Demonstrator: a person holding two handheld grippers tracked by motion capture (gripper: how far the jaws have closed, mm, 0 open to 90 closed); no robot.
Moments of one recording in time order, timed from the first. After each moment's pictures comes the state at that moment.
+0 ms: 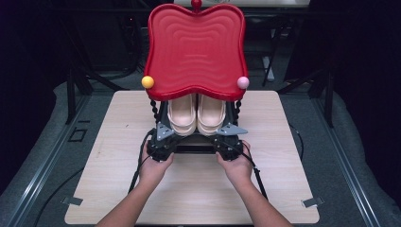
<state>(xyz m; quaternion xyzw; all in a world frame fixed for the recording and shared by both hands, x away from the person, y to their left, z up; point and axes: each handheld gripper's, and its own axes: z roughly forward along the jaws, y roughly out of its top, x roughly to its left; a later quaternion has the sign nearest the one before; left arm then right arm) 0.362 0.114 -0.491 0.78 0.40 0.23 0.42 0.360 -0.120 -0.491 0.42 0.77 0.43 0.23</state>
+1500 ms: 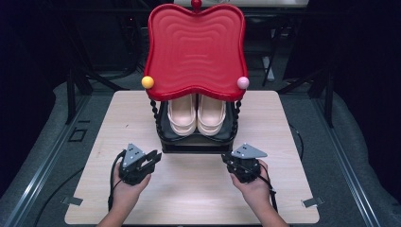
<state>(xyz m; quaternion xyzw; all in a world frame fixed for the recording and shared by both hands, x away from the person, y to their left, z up) 0.296 0.189 -0.505 0.75 0.41 0.24 0.46 0.297 -0.161 -0.499 0.40 0.78 0.42 0.23</state>
